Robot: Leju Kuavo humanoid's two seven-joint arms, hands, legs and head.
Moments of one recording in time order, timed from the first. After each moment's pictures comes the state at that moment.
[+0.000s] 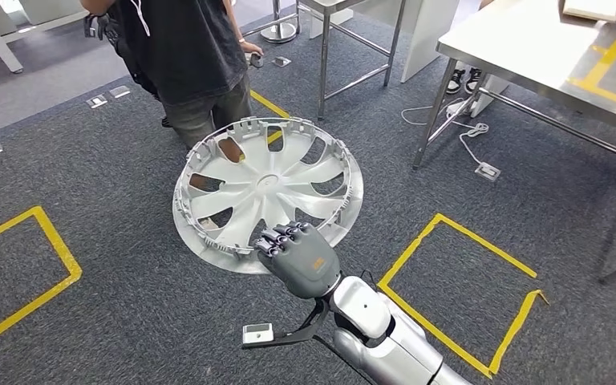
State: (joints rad) left arm -0.10 -0.25 1.10 -0.20 -0.70 0.50 -0.31; right arm -0.06 -0.03 0.40 -1.47 1.45 -0.13 -0.14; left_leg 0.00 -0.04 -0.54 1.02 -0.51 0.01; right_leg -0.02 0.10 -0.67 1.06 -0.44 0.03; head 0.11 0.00
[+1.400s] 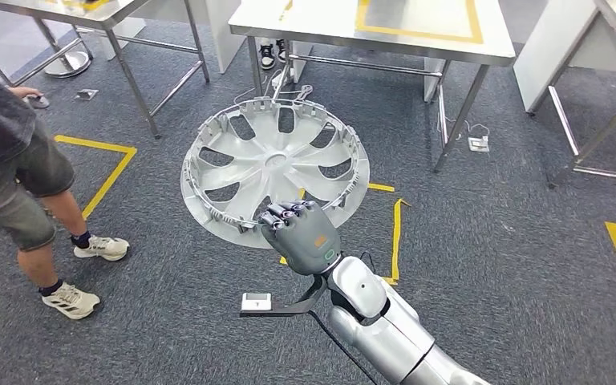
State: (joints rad) left arm -0.11 -0.25 1.16 -0.20 -0.64 0.52 -0.37; right arm -0.14 -0.01 0.35 -1.39 1.42 -0.17 -0.12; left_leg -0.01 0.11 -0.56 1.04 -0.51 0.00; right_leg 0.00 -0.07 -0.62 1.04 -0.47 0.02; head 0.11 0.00
